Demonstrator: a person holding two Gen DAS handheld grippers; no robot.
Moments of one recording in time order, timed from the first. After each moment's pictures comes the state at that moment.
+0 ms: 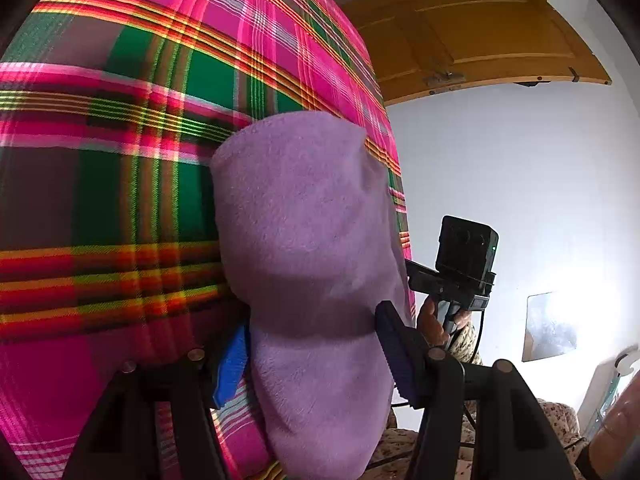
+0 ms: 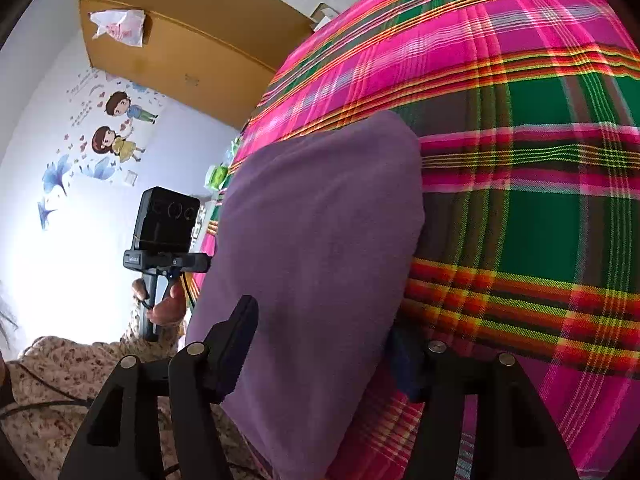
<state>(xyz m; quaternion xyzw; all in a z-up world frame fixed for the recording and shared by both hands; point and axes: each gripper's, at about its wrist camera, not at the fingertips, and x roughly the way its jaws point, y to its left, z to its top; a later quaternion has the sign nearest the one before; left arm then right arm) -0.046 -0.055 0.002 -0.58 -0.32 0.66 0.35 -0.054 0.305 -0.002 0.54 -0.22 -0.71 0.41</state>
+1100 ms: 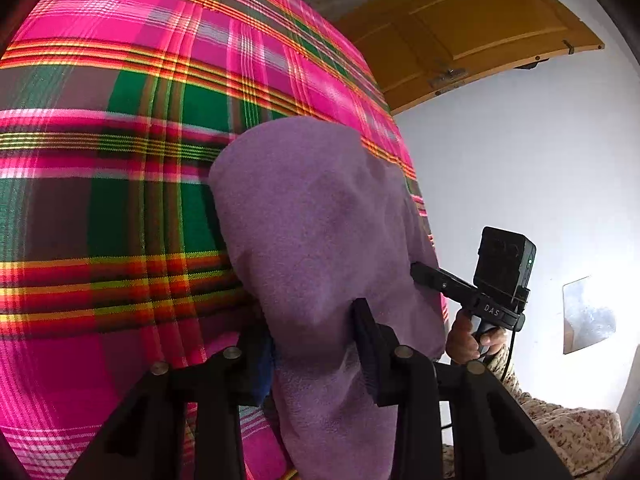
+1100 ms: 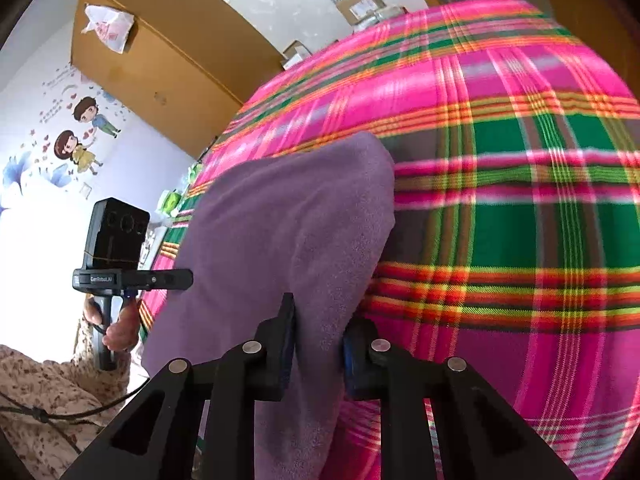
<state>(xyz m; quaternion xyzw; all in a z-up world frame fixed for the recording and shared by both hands) -0.045 -0.038 0.021 -0.56 -0.27 0.72 0.32 -0.032 0.285 0.018 0.48 -0.17 -0.80 0.31</state>
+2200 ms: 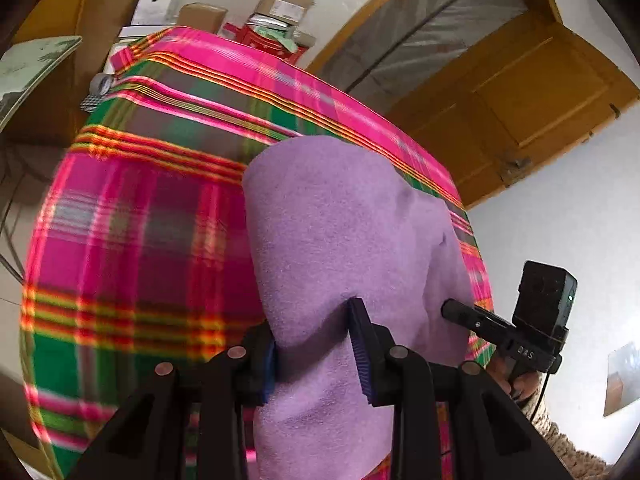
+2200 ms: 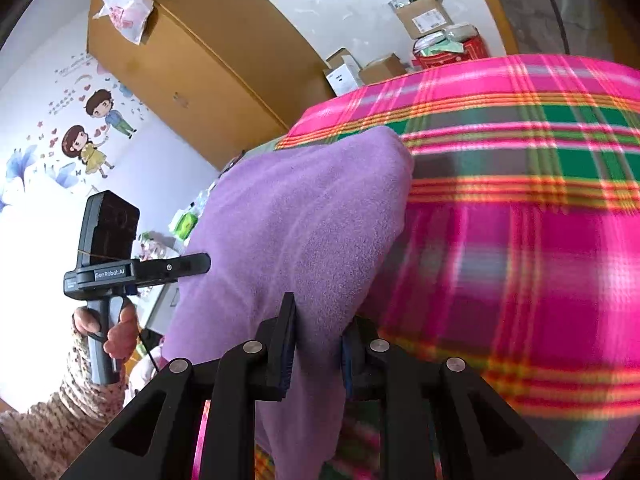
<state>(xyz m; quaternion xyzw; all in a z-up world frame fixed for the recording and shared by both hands) -0.191 -0.196 0.060 -0.51 -0.25 0.81 0.18 -0.214 0.095 0.039 0.45 -0.15 -0.80 0.36</state>
